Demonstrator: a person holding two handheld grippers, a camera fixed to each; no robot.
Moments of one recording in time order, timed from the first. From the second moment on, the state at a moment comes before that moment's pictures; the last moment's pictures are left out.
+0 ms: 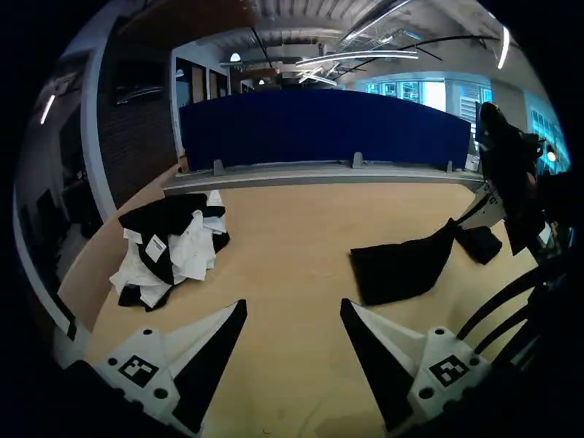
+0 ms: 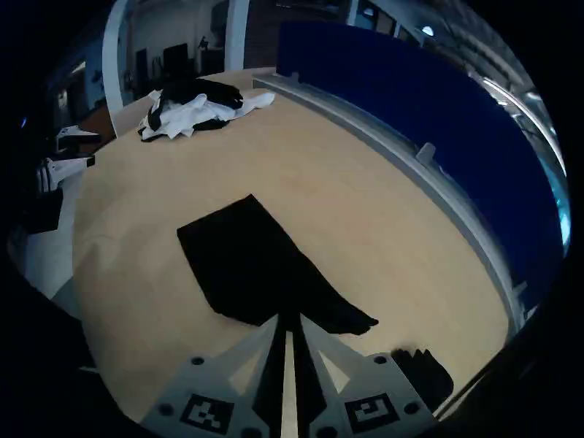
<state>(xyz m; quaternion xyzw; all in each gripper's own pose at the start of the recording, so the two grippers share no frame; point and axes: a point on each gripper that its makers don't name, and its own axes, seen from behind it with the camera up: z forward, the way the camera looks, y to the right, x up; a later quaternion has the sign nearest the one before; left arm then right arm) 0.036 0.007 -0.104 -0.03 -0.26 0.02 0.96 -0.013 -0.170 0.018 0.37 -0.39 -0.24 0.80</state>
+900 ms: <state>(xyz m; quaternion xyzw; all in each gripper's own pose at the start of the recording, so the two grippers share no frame) 0.028 -0.015 -0.115 0.00 -0.25 -0.01 0.97 -0.049 -0.303 0.018 0.48 -0.39 -0.31 0.72</state>
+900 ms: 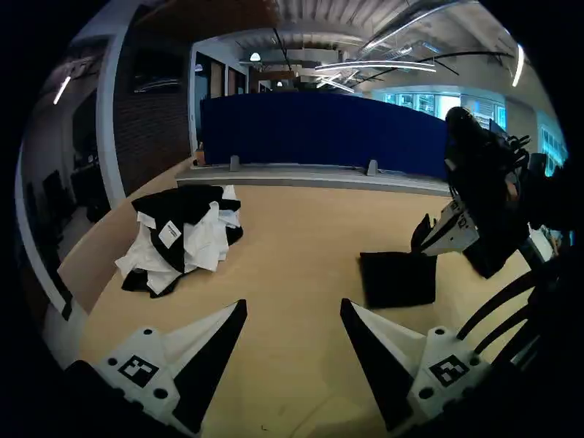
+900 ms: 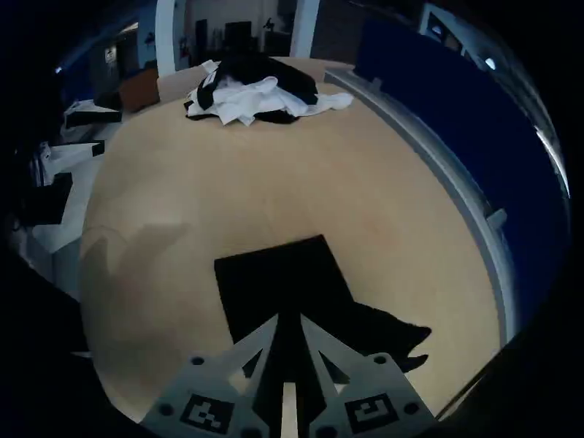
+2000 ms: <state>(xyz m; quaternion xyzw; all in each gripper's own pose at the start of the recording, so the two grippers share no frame) 0.019 -0.021 -0.123 0.01 -0.26 -0.04 0.97 -0.101 -0.363 -0.023 0.53 -0.40 -0.29 0.69</state>
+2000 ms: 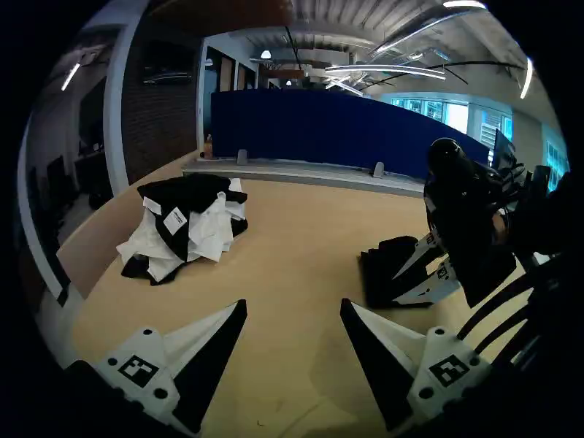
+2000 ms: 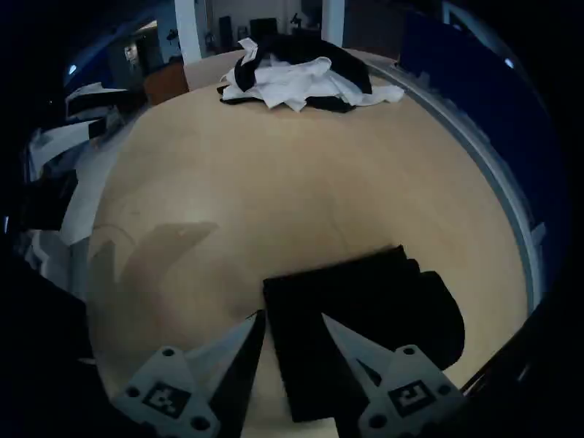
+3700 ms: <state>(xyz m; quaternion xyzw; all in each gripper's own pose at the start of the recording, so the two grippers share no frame) 0.028 -0.008 -0.106 0.00 -0.25 -0.03 0.97 -0.094 -0.266 -0.038 0.38 -0.43 -0.18 0.80</state>
